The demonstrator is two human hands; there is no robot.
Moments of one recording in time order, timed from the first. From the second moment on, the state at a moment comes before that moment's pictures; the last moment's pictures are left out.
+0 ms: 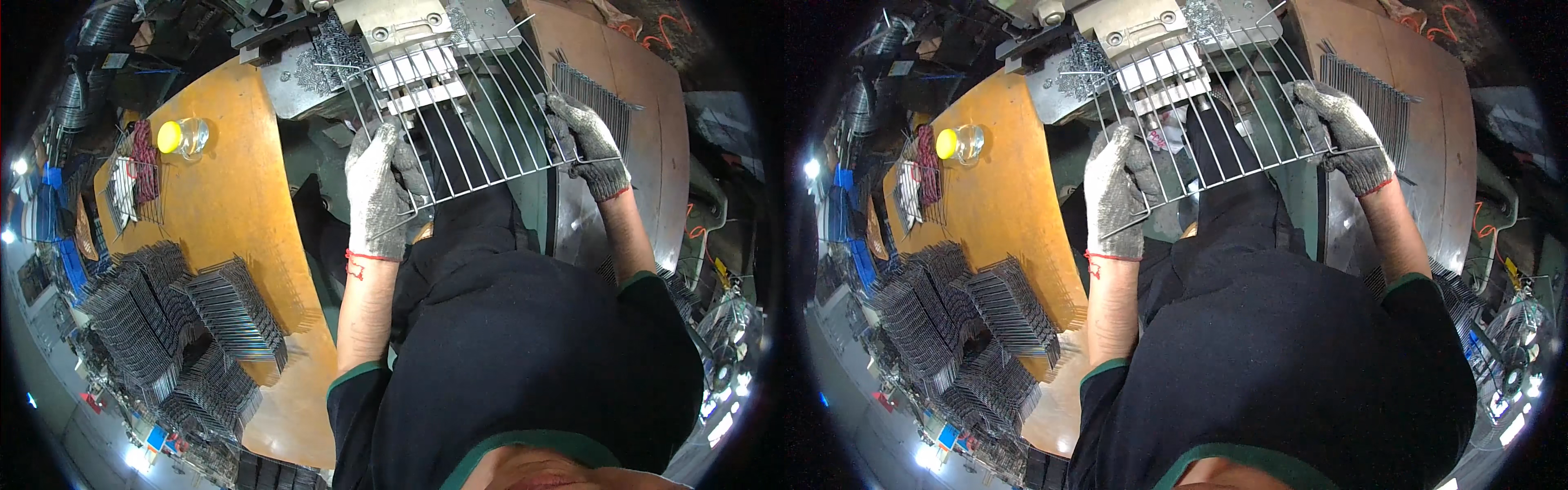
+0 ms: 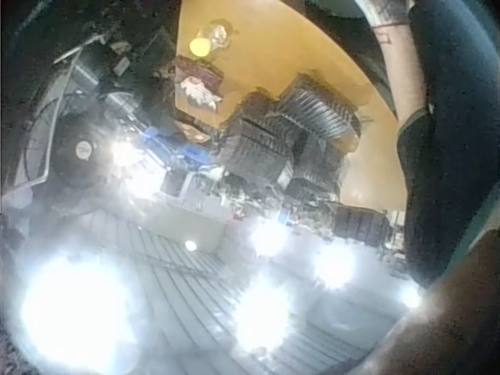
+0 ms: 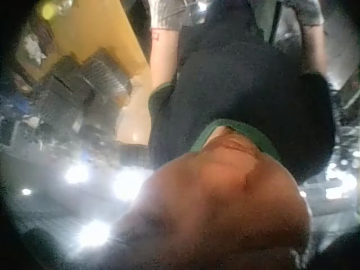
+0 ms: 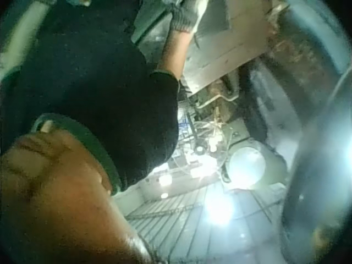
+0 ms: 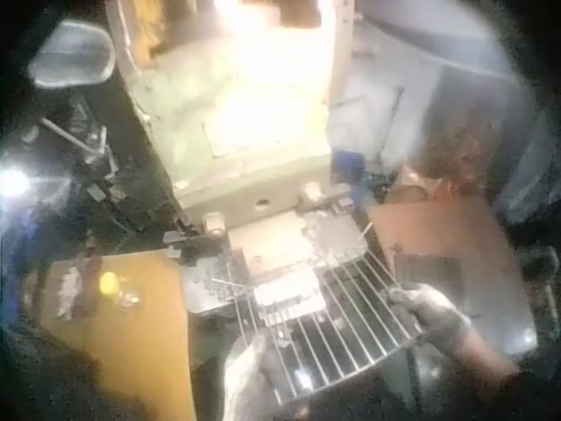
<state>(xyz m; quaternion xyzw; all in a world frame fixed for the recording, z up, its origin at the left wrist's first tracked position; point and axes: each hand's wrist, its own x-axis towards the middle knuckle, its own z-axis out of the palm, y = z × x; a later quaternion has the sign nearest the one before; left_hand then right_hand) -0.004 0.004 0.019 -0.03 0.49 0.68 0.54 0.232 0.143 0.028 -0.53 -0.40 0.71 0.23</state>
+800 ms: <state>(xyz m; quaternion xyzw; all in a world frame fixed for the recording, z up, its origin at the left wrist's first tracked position) -0.125 -0.169 0.060 0.08 0.87 0.48 0.07 0.360 0.161 0.002 -0.43 -0.34 0.78 0.31</state>
